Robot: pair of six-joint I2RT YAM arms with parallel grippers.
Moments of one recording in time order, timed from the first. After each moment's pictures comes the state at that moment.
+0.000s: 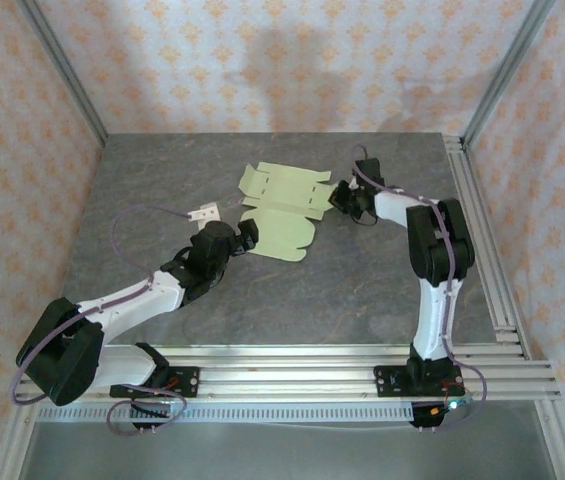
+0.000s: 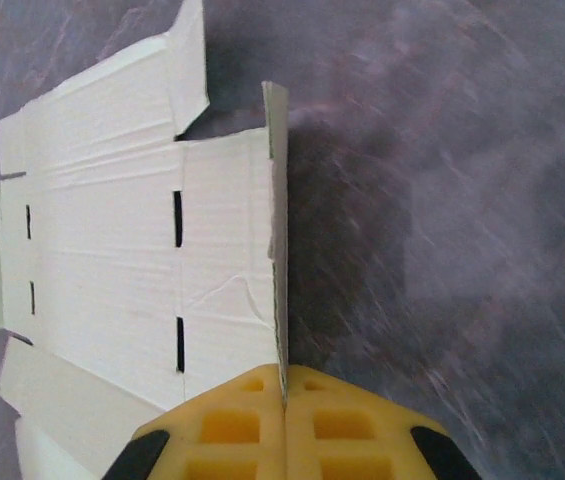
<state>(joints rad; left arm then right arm) -0.57 1.26 0.62 0.10 -0.41 -0.70 0.23 2.05 1.30 -0.11 -0.33 0.75</state>
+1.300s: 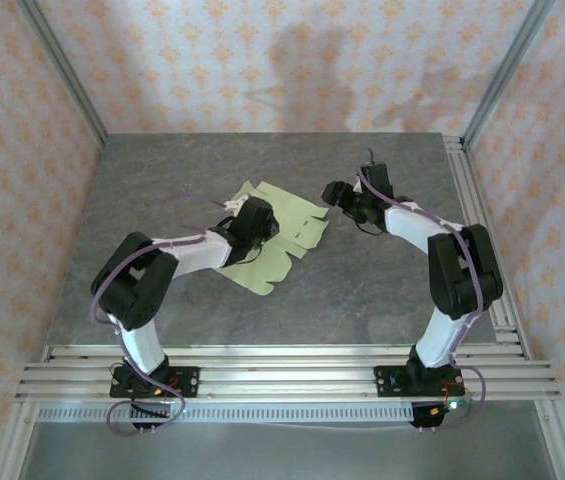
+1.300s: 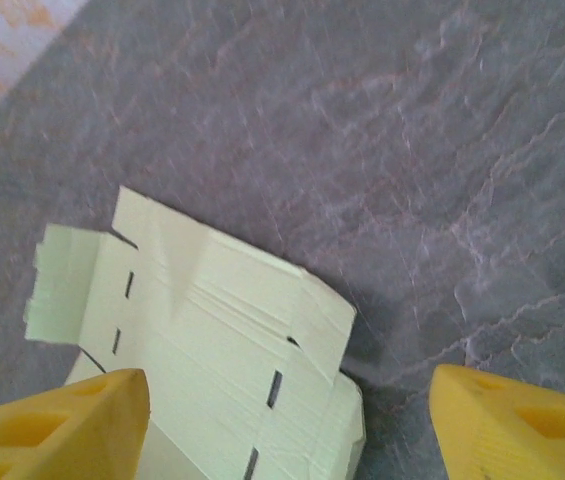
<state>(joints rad) -0.55 1.81 1.00 0.06 -0.18 -1.07 0.27 1.78 1.13 -0.12 -0.28 0.69</state>
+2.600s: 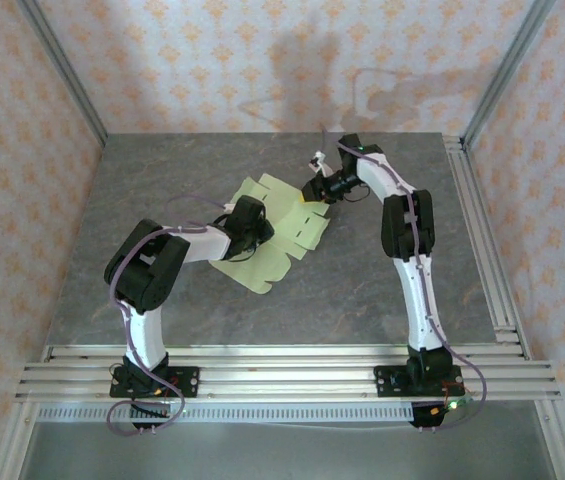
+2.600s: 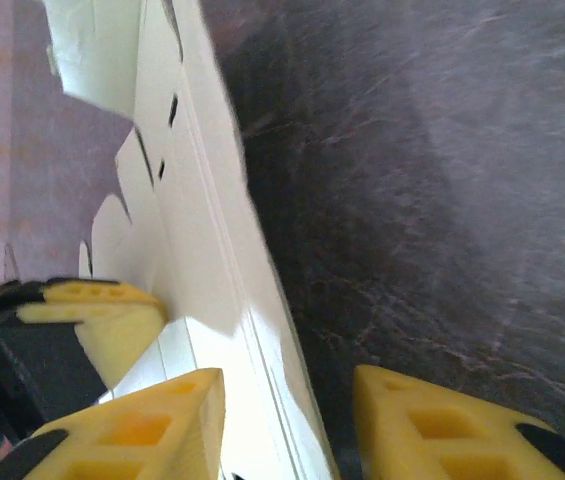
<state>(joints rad) -0.47 1.92 1.00 0.08 -0.01 -1.01 0.24 2.55 2.23 -1.05 -0.90 -0.12</state>
